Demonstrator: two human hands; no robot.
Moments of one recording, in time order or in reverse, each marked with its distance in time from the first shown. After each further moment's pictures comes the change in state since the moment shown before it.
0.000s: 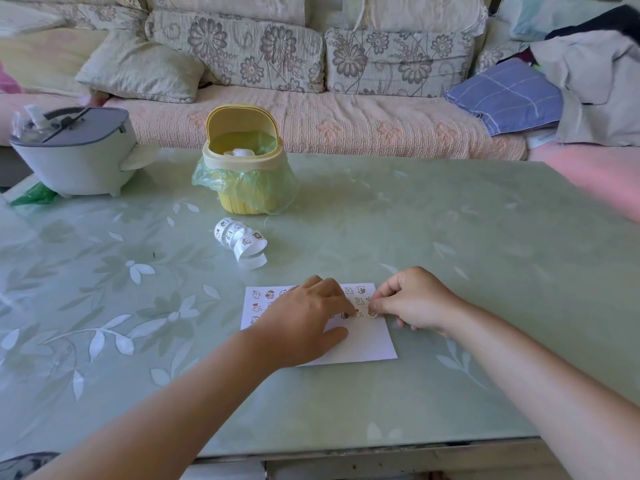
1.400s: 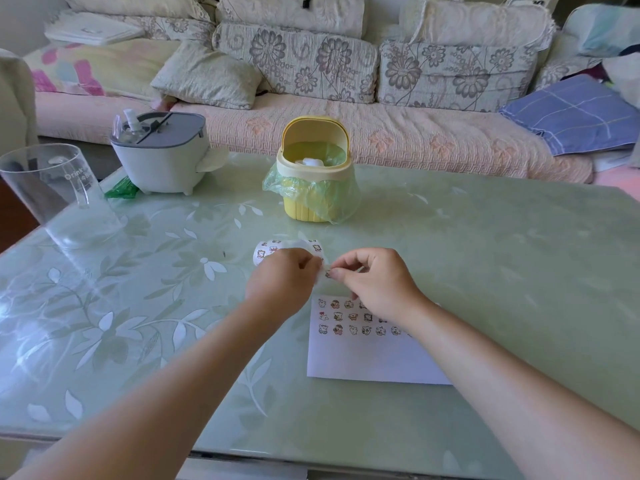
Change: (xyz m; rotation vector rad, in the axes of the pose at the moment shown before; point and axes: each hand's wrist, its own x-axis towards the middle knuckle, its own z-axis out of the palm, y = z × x) left_hand -0.027 -0.067 -0.074 -0.255 0.278 -0.845; right_hand 0.023 -0.110 0.091 0.240 0.108 -0.445
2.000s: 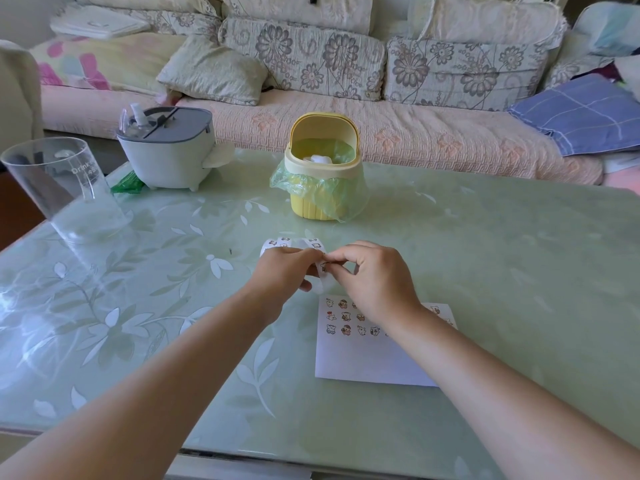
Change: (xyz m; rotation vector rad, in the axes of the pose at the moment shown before) left_hand -0.004 0.008 -0.023 -0.674 -0.146 -0.266; right_hand 0.006 0.002 0.024 -0.324 0.189 -0.359
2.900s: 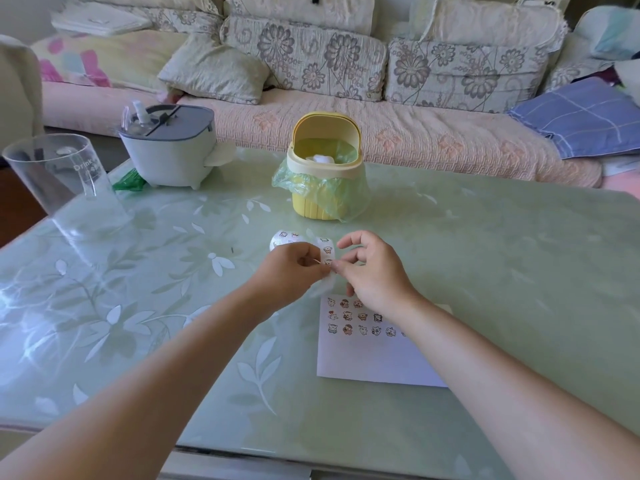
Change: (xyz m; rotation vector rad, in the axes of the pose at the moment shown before) left_hand 0.014 -0.016 -0.007 0.325 -0.088 0.252; right_hand 0.011 -0.002 -0.001 0.356 -0.169 0.405
